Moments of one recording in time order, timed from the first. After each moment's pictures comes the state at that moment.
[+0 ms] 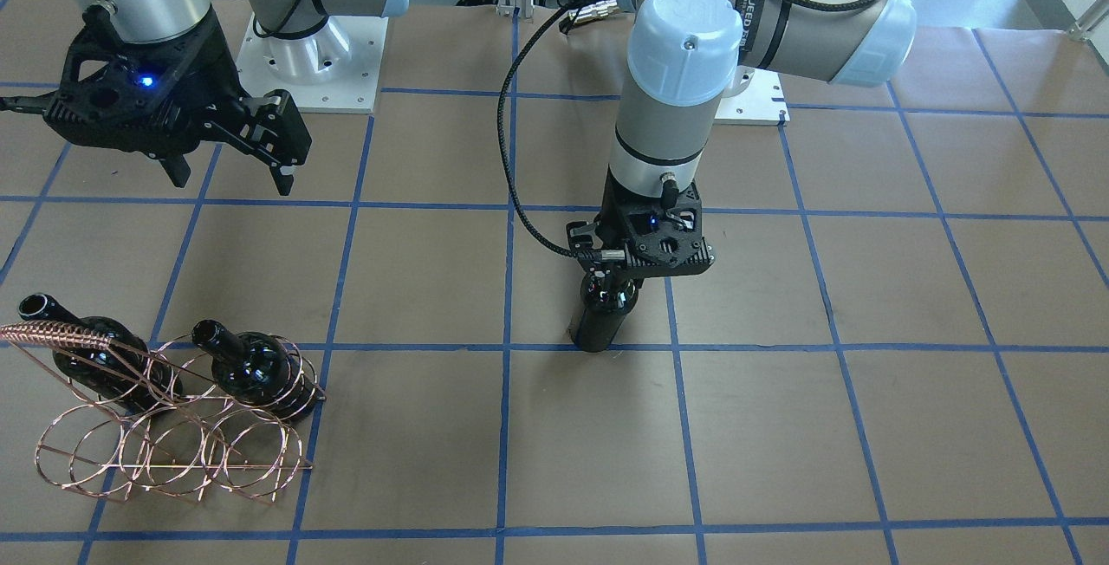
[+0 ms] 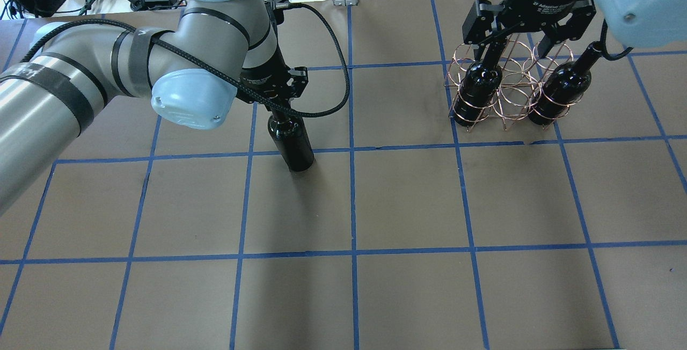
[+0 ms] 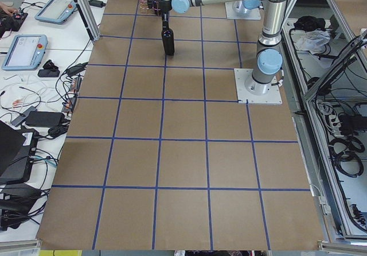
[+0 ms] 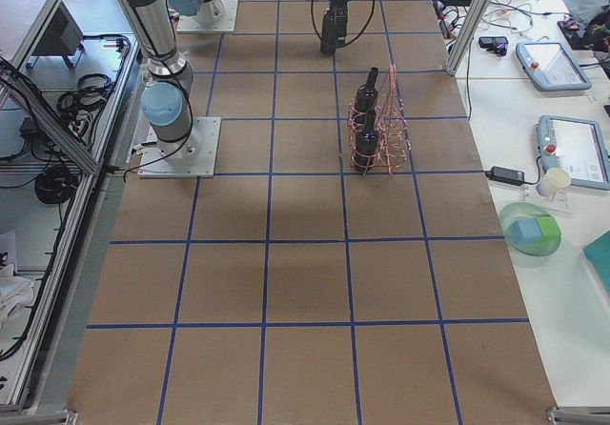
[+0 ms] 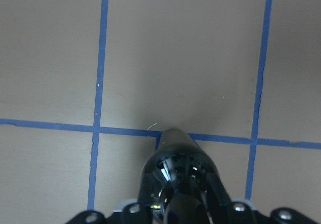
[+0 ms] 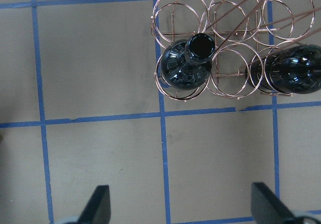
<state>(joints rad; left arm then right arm) -1.78 -1.78 -1.66 -1.16 1.60 -0.30 1.58 -1.54 1.52 -1.66 -1.61 0.07</state>
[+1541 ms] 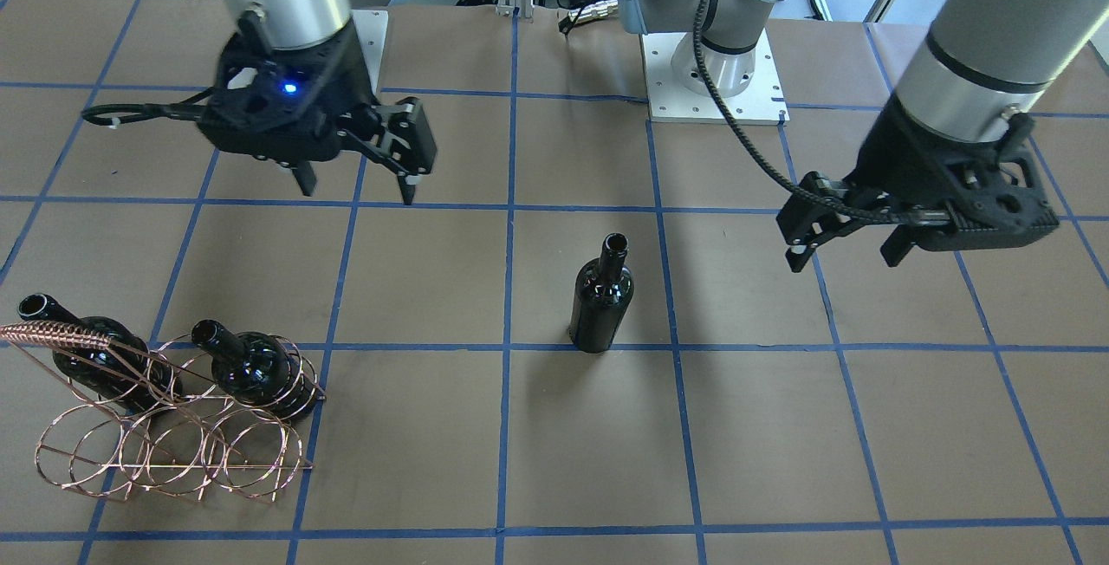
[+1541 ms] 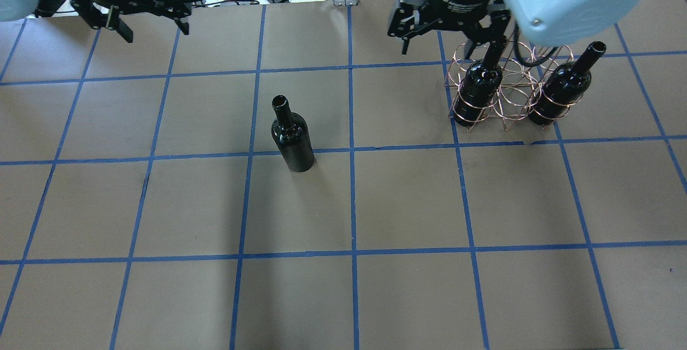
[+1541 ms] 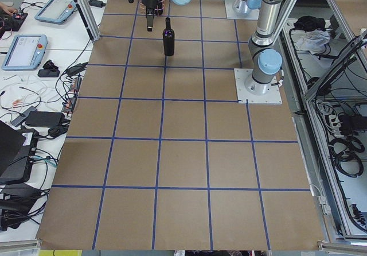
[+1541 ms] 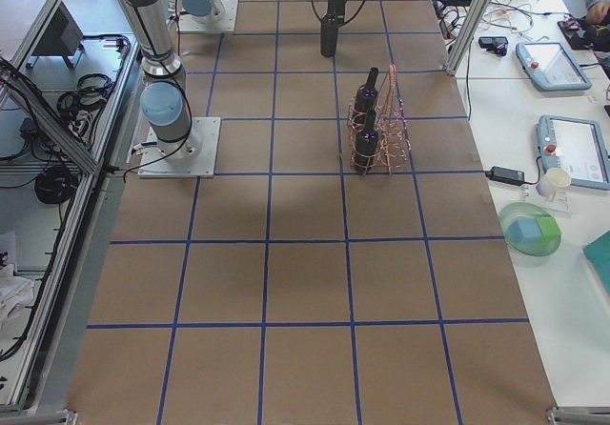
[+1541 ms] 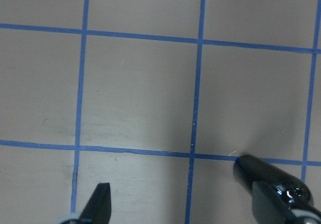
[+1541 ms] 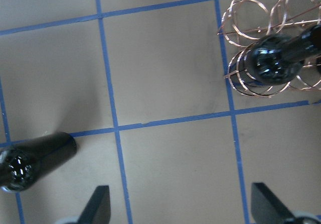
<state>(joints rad) -1.44 -1.72 -1.39 -1.46 1.55 0.04 1.80 -1.43 1.41 -1.68 -1.56 0.38</state>
